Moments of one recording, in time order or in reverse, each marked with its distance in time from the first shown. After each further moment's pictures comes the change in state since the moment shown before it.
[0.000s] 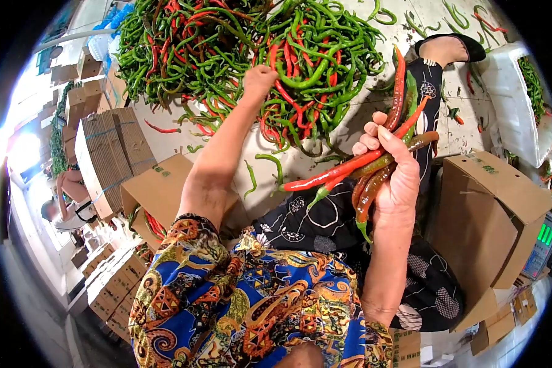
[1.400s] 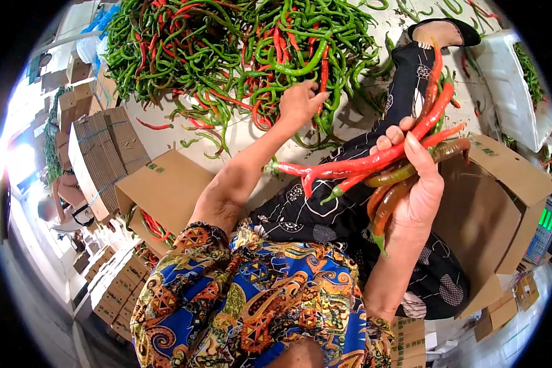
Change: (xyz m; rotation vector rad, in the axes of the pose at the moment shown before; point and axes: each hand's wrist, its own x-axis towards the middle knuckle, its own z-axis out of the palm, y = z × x) left_hand -0.119 0.060 0.050 0.029 -0.212 0.194; right_hand -0.044 -0.012 0.019 -0.175 0.098 -0.164
